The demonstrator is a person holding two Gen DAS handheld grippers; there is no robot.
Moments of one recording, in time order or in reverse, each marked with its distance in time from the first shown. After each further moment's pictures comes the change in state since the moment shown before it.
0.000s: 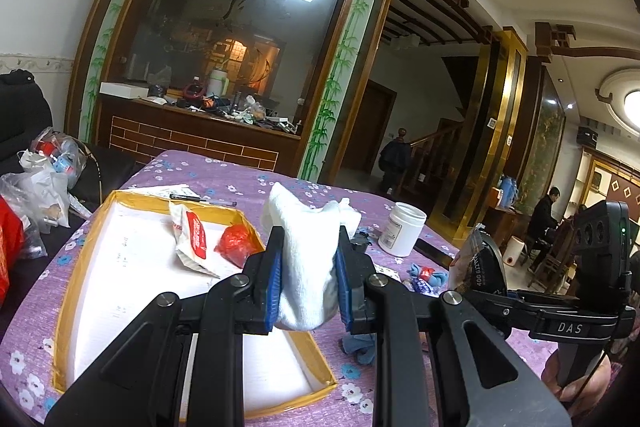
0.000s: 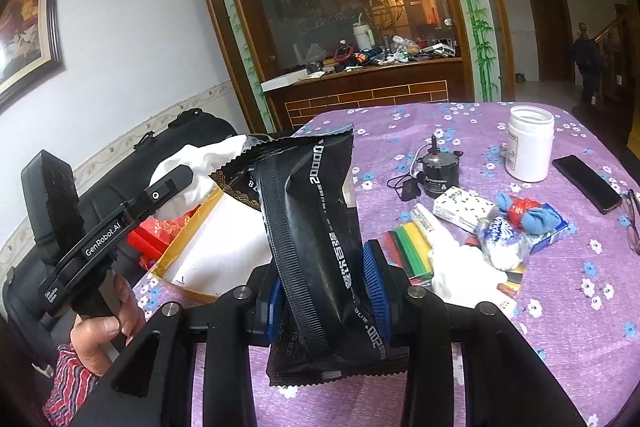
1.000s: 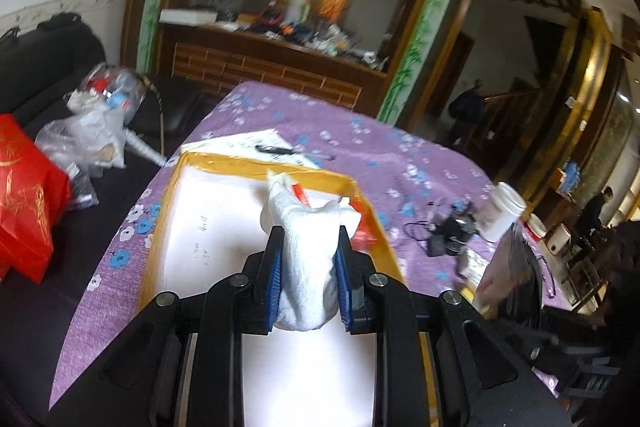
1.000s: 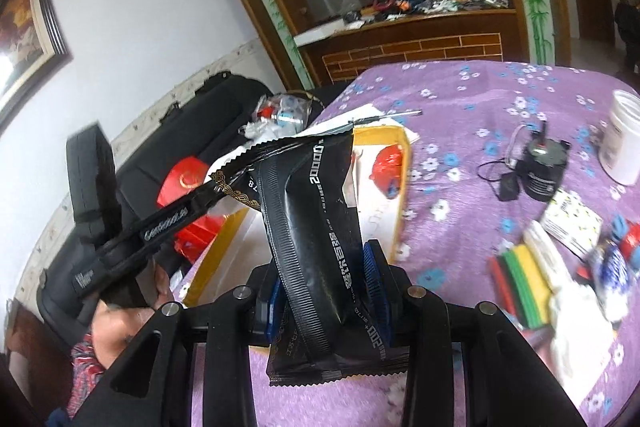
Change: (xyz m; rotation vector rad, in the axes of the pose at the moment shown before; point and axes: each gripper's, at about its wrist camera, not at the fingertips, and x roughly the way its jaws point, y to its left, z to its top) left arm 0.077 0.092 0.032 -0.124 0.306 0.260; right arm 0.124 0.052 0.052 0.017 0.227 0.140
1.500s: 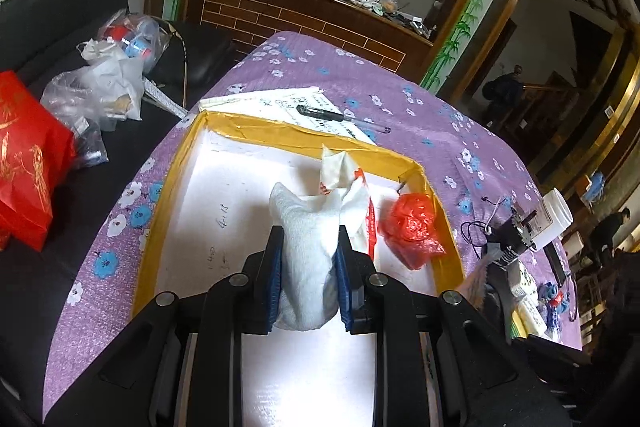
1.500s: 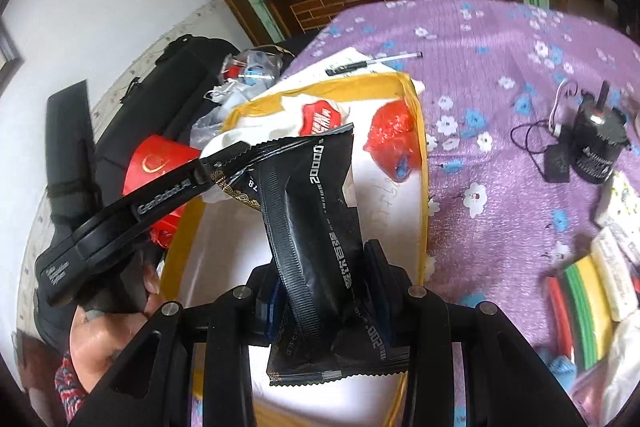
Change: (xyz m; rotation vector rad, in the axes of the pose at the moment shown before) left arm 0.072 0.034 0.009 -0.101 0.151 0.076; right arm 0.099 -0.017 0.020 0.121 0.175 -0.058
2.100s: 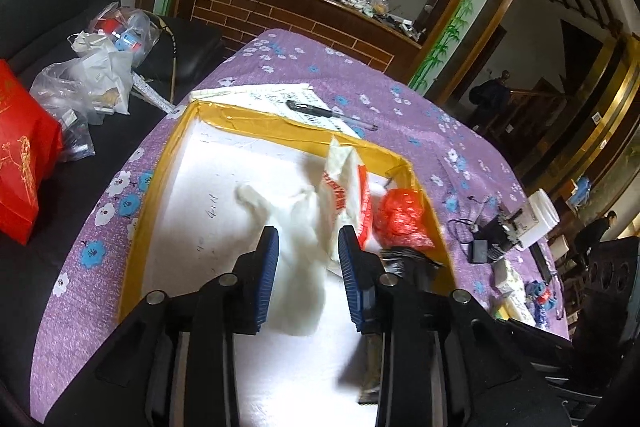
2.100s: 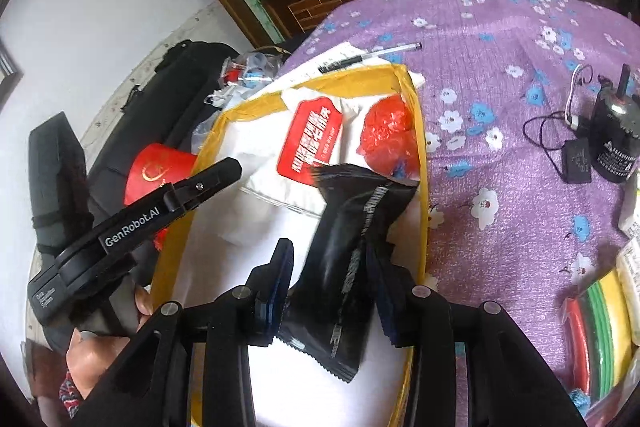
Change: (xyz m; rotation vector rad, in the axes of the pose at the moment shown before) left arm -0.005 0.000 -0.005 -0.014 -0.005 -0.069; right arm 0.009 -0.012 0.005 0.004 -0.027 0.053
